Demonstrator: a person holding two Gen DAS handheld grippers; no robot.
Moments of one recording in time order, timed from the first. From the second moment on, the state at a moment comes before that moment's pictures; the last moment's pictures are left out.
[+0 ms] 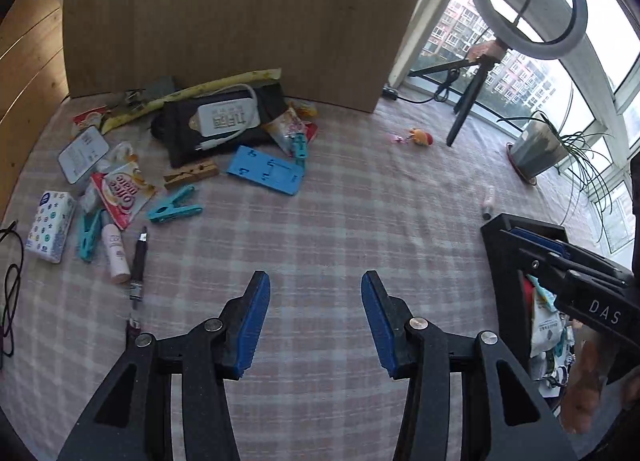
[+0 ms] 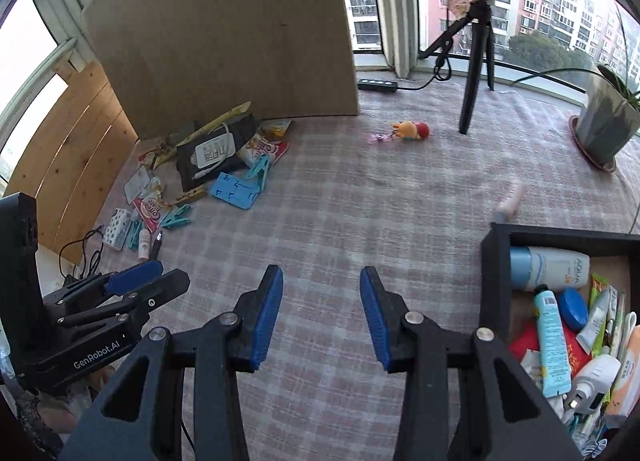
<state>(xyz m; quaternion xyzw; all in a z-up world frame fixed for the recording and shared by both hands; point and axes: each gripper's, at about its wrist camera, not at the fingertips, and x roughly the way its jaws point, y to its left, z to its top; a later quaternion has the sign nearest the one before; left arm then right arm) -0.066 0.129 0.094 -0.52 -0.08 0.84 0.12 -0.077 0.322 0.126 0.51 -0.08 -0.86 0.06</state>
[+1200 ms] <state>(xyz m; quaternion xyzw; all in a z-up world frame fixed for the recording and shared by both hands) -0.114 -0.056 0.014 -0.54 -0.16 0.82 0.02 -0.197 0.123 0.030 0.56 0.10 -0.78 0.25</state>
